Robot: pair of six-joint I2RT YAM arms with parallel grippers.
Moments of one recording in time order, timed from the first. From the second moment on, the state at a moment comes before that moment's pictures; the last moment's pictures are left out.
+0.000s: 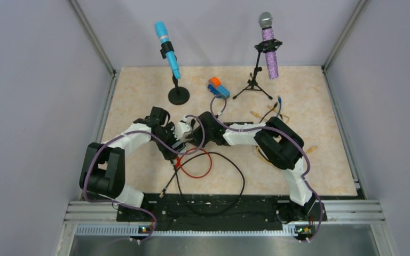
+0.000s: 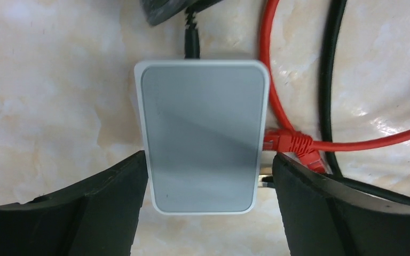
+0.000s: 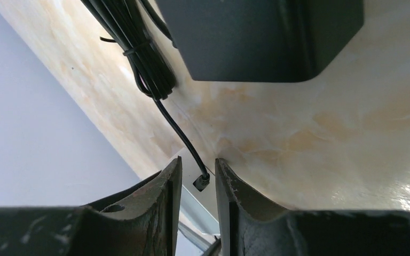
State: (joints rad) left arm -0.26 1.53 0.88 -0.63 0.32 0.78; right arm 0.87 2.10 1.31 -0.01 -0.01 1.62
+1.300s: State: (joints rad) left arm -0.16 1.47 0.77 -0.50 0.32 0.69; right arm 0.90 2.20 1.40 0.01 -0.07 1.78
